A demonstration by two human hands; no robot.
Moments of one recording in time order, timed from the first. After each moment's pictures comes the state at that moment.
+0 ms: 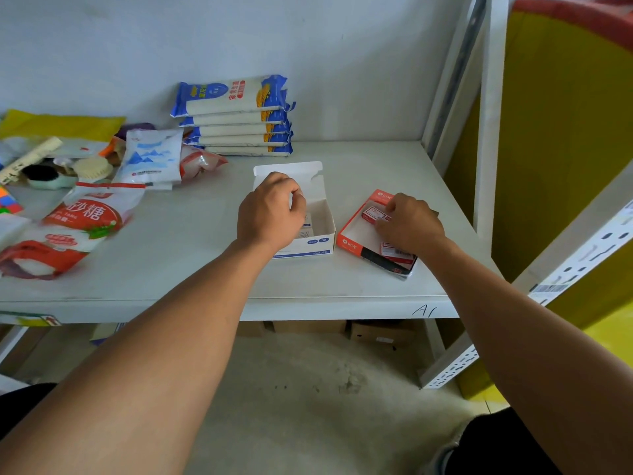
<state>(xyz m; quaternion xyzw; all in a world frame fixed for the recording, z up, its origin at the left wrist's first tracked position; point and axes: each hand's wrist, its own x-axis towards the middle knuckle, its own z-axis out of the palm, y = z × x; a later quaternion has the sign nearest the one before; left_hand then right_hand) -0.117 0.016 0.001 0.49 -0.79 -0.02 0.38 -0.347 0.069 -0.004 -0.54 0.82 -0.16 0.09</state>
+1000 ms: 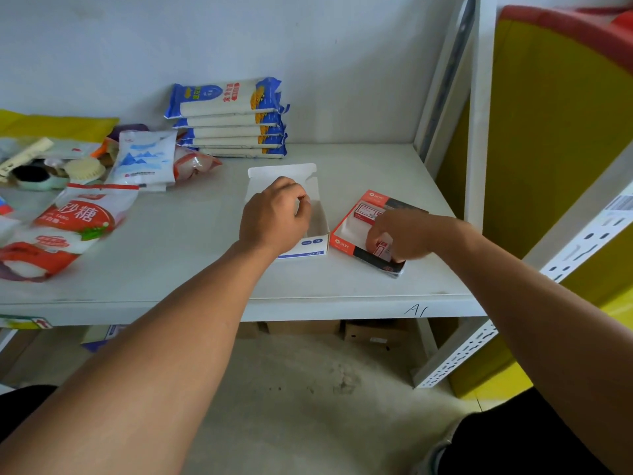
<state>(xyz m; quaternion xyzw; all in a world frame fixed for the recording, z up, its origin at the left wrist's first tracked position) -0.125 0.024 0.003 0.46 -0.82 -0.03 0.35 -0.354 0.094 0.033 -0.74 0.65 0.09 0.14</state>
